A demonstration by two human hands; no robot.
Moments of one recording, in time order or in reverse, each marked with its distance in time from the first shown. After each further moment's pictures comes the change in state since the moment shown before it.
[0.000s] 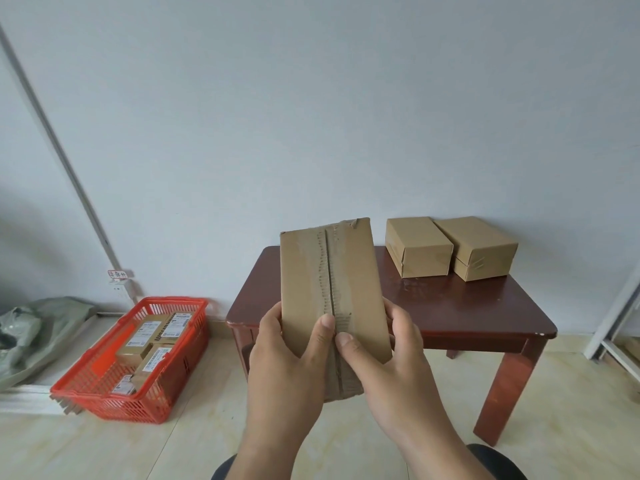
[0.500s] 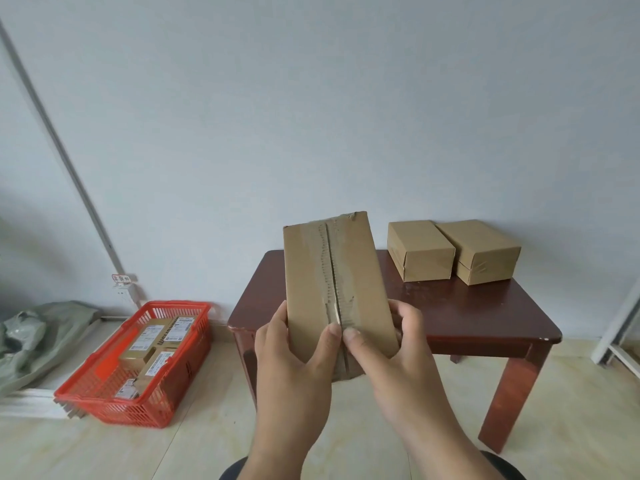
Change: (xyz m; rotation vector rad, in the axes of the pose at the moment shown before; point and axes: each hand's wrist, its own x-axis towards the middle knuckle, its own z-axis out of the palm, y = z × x) left_hand -0.003 0.004 0.008 -0.011 0.001 0.056; right_hand 0.009 -0.009 -0.006 0.073 0.004 0.019
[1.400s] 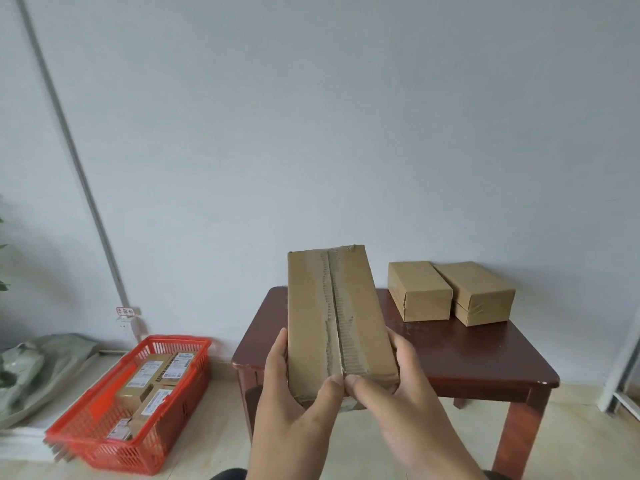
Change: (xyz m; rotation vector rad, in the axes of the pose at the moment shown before) left_hand -0.011 0.020 -0.025 -0.156 -0.049 0.021; right_hand -0.013 -0.041 -0.005 0.066 -0.204 0.031
